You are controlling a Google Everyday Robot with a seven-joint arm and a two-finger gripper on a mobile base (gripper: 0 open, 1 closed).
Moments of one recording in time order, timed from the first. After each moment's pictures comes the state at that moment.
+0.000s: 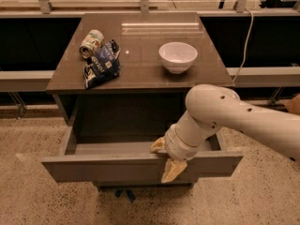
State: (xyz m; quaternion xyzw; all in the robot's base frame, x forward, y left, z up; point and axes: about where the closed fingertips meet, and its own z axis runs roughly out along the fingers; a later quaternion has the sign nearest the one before) arm 0.436 -0.044 0.668 -0.80 0.56 0.16 0.15
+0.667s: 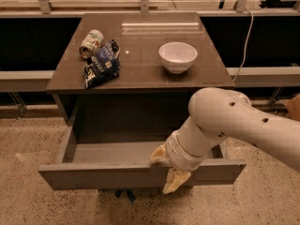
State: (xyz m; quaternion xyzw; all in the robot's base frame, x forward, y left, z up) arm 0.396 -0.045 0.697 -0.82 0.54 0.14 0.16
